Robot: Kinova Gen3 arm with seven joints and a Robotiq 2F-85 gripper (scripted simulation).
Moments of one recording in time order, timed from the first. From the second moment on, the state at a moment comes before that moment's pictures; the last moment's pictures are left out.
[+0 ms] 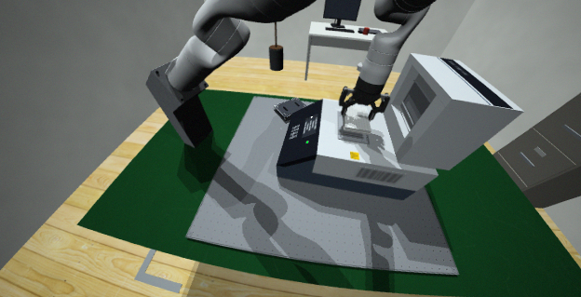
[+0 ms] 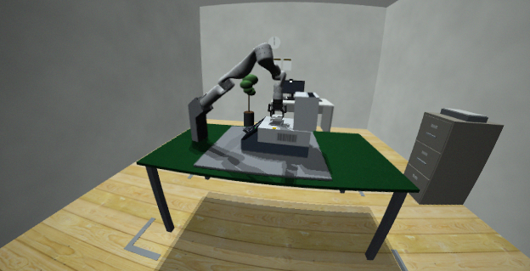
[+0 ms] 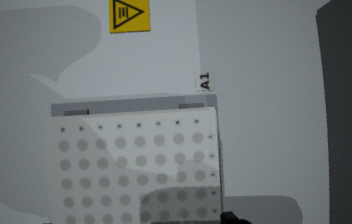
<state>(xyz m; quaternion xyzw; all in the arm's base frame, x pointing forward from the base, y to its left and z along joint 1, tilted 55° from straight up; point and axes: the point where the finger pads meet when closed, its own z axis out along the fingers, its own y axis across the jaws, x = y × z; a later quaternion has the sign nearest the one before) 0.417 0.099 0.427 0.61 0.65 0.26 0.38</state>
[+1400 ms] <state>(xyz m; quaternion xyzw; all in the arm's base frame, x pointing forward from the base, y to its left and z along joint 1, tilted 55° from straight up) 0.431 0.097 0.417 0.61 0.65 0.26 0.38</state>
